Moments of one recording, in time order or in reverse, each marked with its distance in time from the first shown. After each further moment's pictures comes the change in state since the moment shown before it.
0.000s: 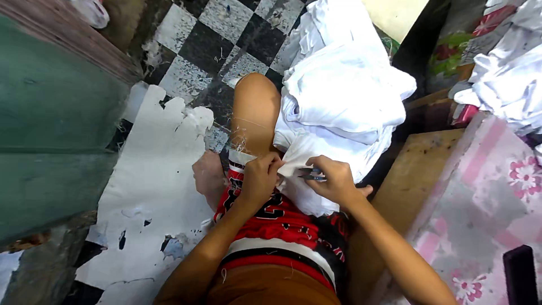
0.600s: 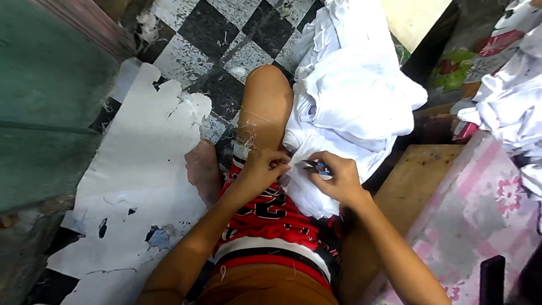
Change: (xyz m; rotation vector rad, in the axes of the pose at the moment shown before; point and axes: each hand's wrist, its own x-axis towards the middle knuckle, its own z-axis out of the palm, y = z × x) left_hand 0.013 -0.015 -0.029 -0.120 -0.192 0.111; right_hand 0.026 -0.012 -0.007 0.025 -0.105 0.069
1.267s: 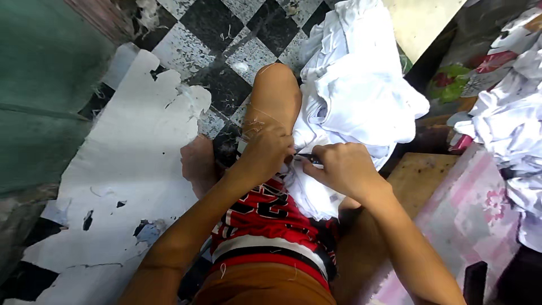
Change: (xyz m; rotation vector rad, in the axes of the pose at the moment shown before) left_hand 0.029 -0.001 -0.021 0.361 0.035 0.355; right_hand 0.064 -0.050 -0.031 -0.480 -0.502 0.068
